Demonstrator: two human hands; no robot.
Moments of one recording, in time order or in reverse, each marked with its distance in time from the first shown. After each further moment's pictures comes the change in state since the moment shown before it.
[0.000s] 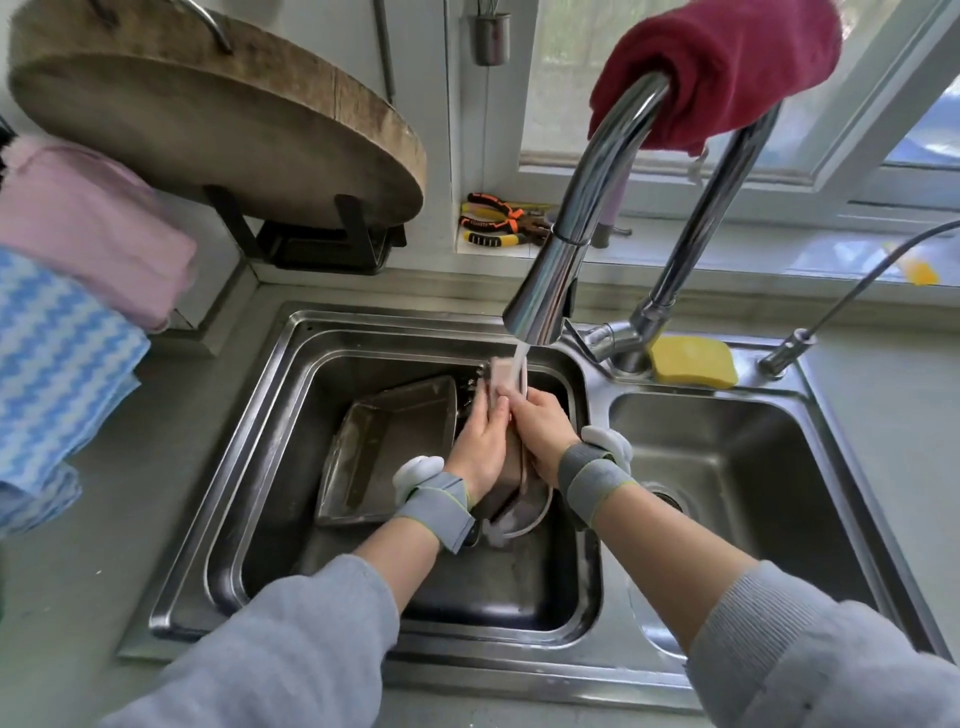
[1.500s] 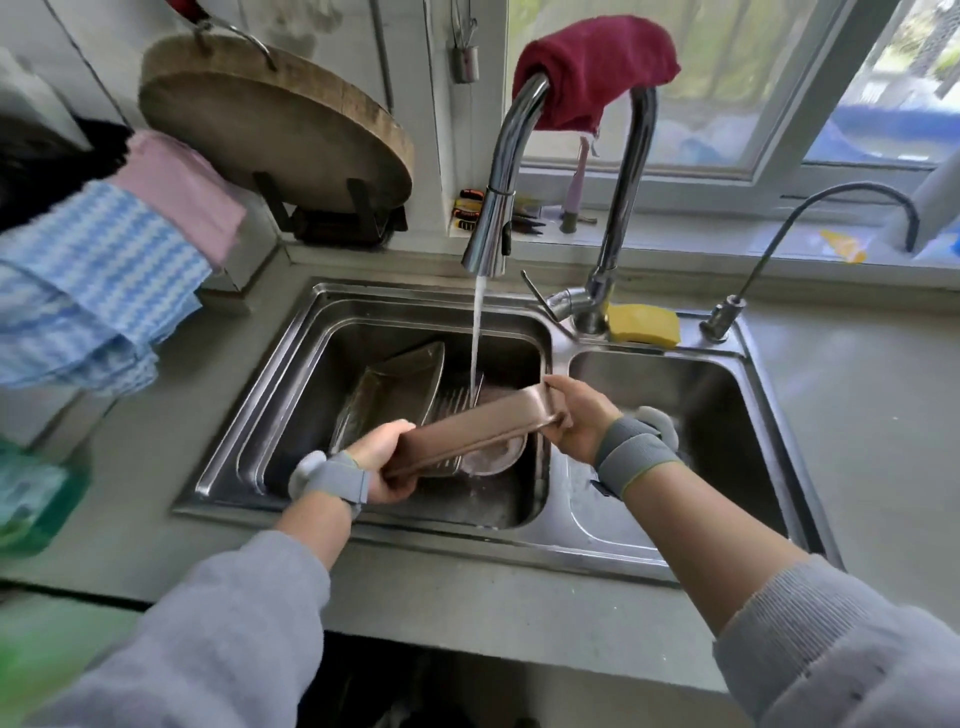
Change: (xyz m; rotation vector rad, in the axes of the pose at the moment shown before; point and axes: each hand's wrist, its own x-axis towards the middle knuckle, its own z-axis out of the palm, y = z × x) left_hand -0.111 -0.043 -0.040 -0.414 0.119 -0.627; right_hand -0.108 0.008 -0.092 0.418 -0.013 0.364
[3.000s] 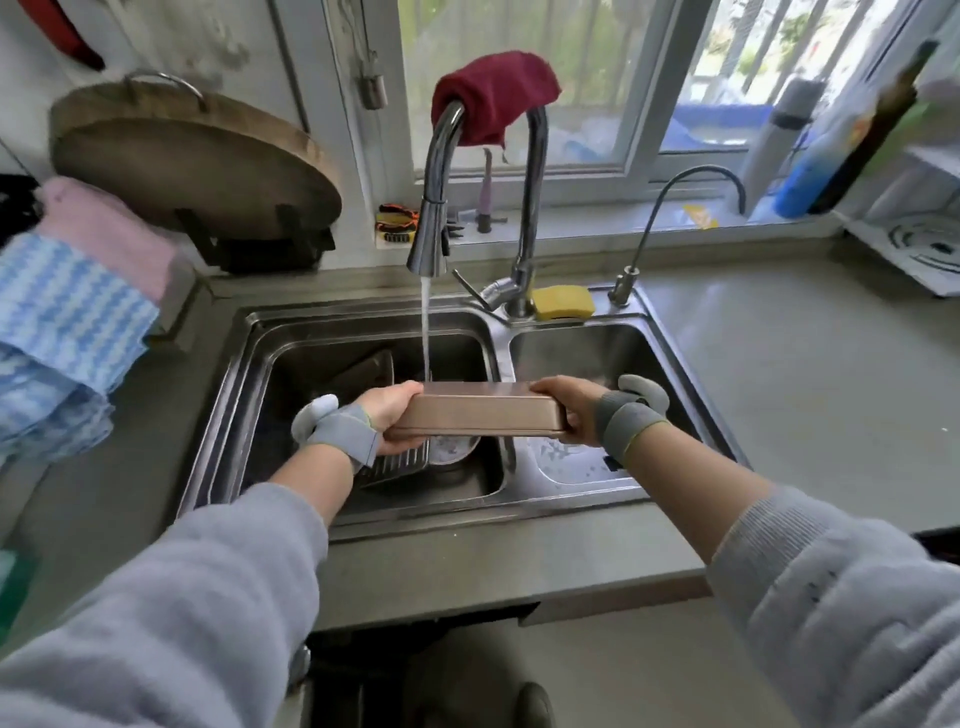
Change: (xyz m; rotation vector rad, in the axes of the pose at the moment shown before) left_hand -0.061 0.035 0.028 0.420 -0.068 0.217; right_hand -0.076 0.011 -0.027 -0.460 0.215 0.008
